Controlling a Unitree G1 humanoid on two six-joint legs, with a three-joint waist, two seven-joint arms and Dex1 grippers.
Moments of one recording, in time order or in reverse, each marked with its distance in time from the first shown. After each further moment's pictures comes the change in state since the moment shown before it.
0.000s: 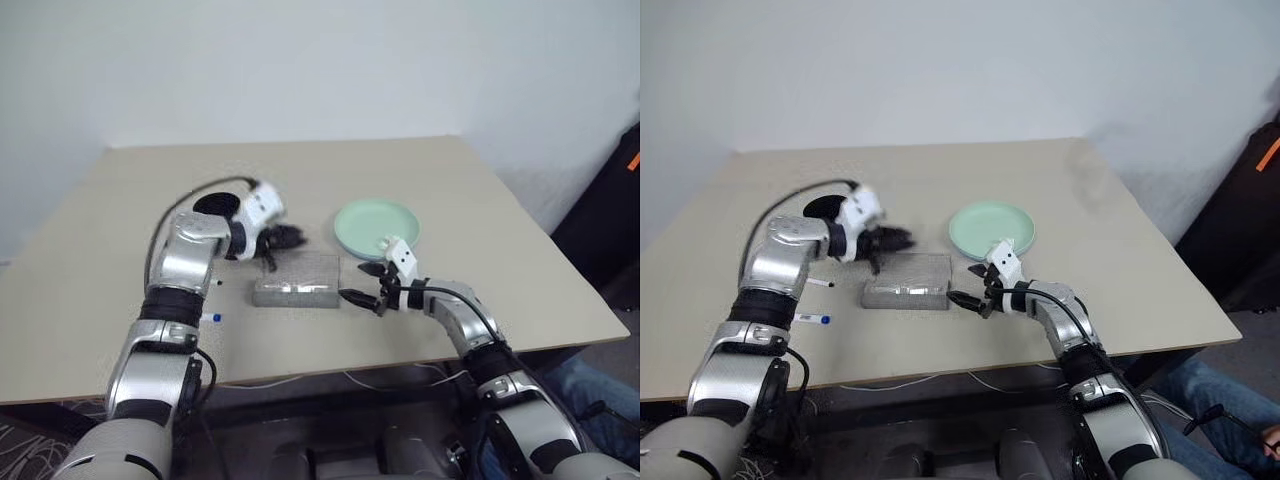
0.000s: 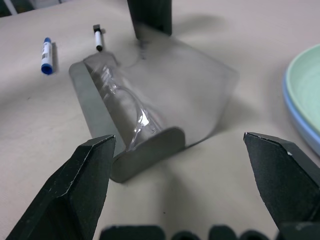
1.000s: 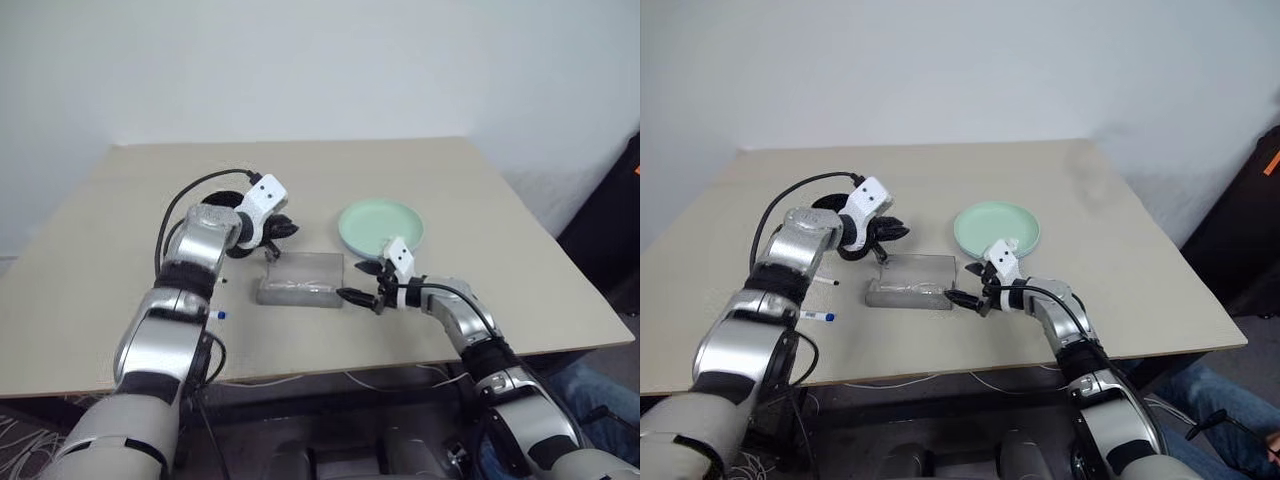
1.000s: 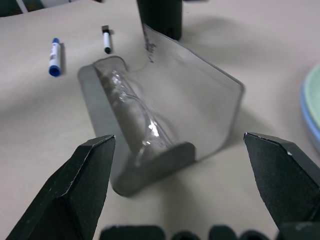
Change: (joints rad) left arm -0.292 -0.030 -0.235 0.564 0.140 -0.042 0.179; right arm -0.019 0.012 0.007 0.022 -0.003 -0.006 0.008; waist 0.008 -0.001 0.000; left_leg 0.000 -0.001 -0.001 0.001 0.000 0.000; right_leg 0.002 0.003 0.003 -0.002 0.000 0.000
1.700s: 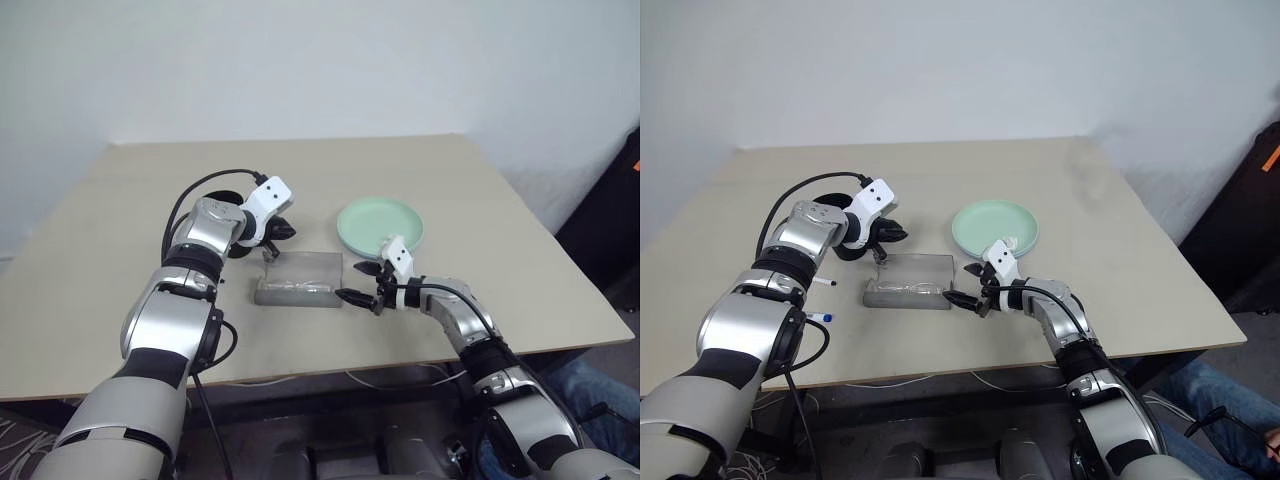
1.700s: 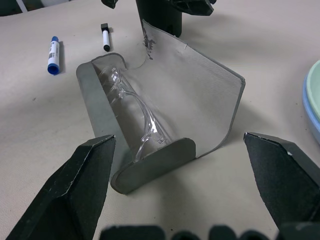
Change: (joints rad) left arm -0.037 -0.016 -0.003 0.150 0.037 -0.076 0.000; right arm 0.000 -0.003 0.000 0.005 0.000 -0.001 0.001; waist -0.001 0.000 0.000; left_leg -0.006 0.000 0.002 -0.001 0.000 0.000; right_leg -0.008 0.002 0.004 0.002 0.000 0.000
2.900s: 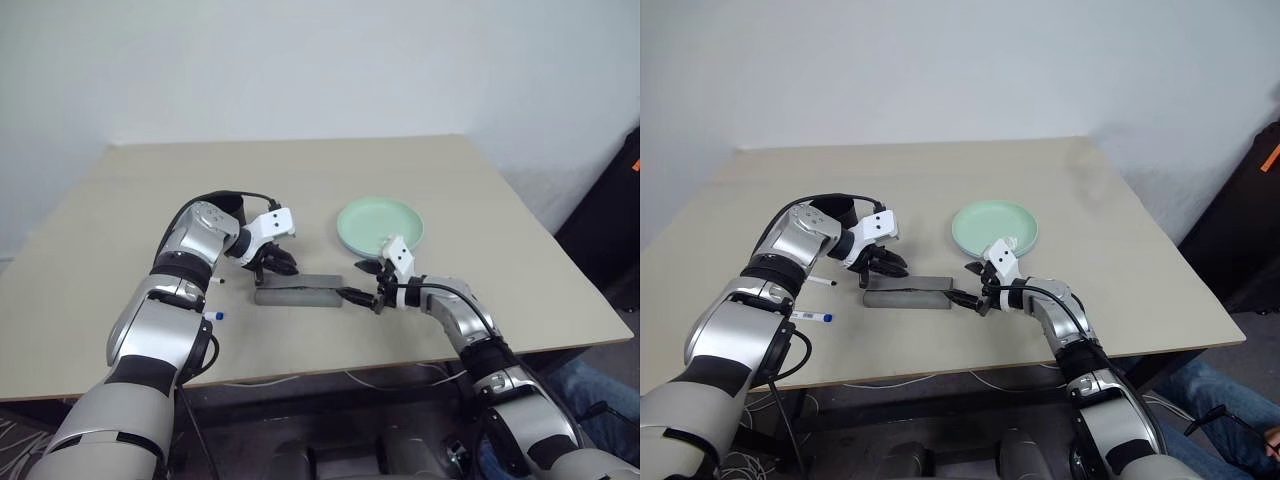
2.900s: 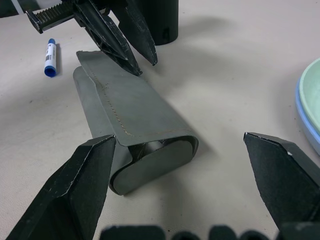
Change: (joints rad) left arm 0.052 0.063 -0.115 -0.045 0.039 -0.127 -0.457; right arm -0.001 0.001 -0.005 0.002 0.000 -0.008 -0.010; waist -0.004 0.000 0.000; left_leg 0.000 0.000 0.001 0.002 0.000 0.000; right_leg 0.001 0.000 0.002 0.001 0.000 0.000
